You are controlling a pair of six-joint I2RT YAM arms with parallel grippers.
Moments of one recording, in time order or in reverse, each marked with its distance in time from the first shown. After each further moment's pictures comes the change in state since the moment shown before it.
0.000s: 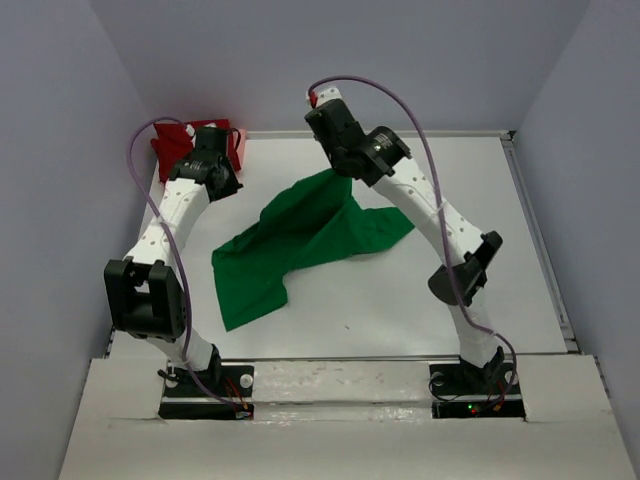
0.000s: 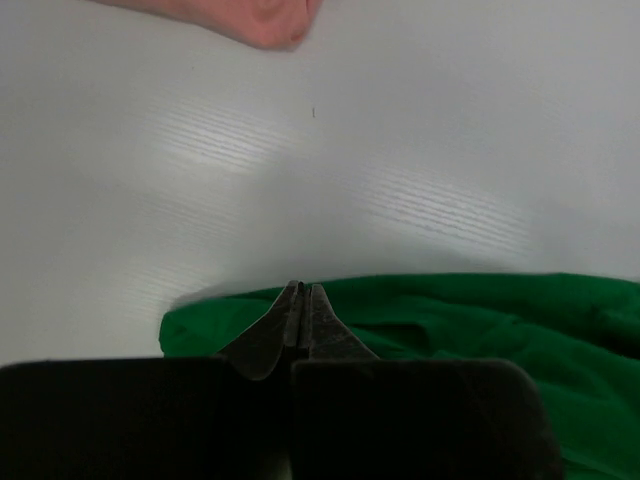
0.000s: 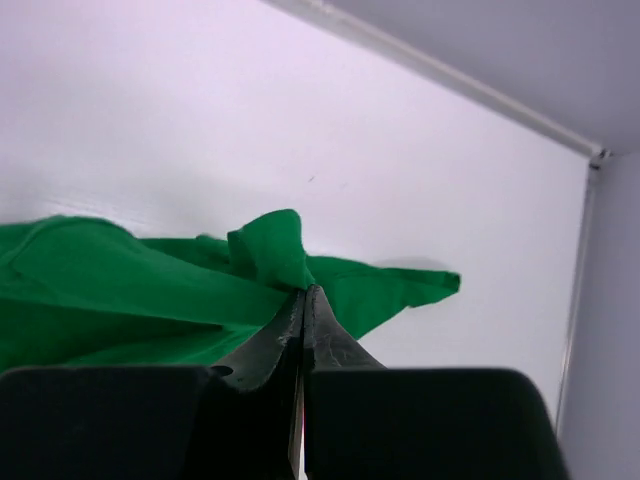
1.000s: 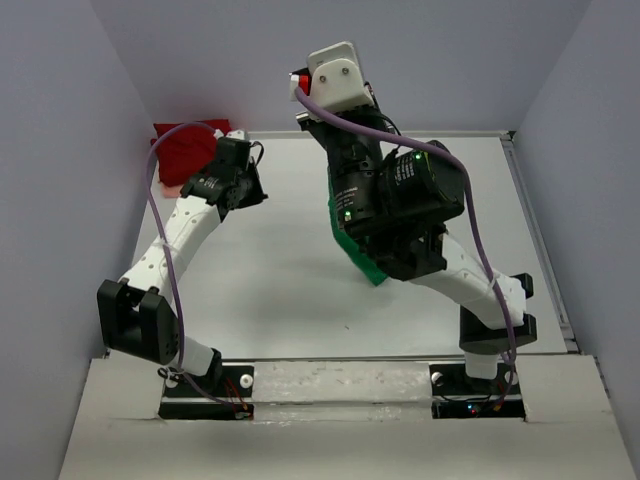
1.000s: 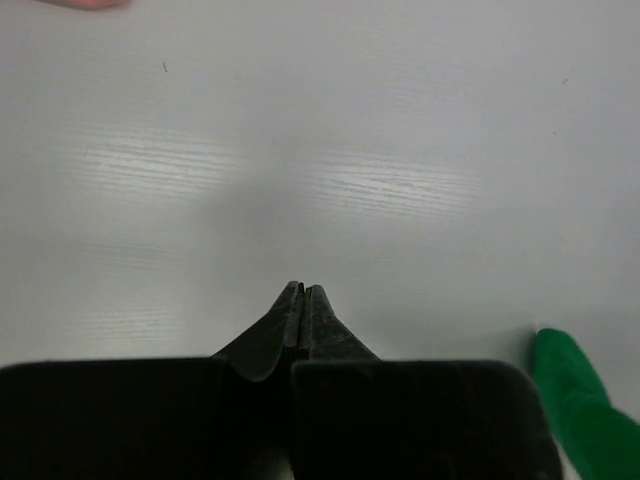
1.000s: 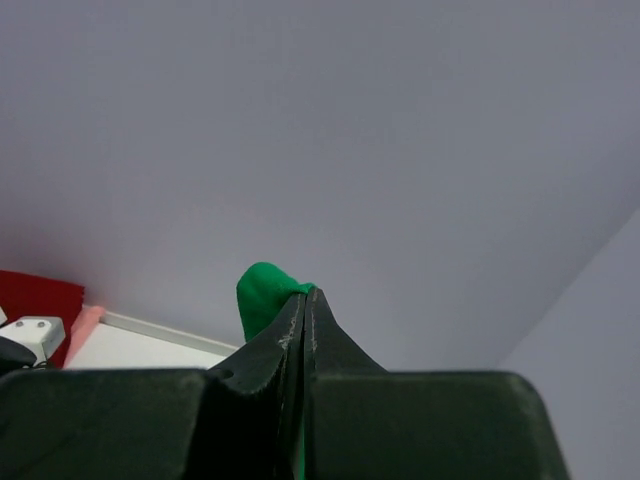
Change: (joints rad) left arm -0.155 -0.129 -0.114 0.061 0.100 -0.015; right arm 0.539 -0.275 0.069 1.235 0.438 -1.178
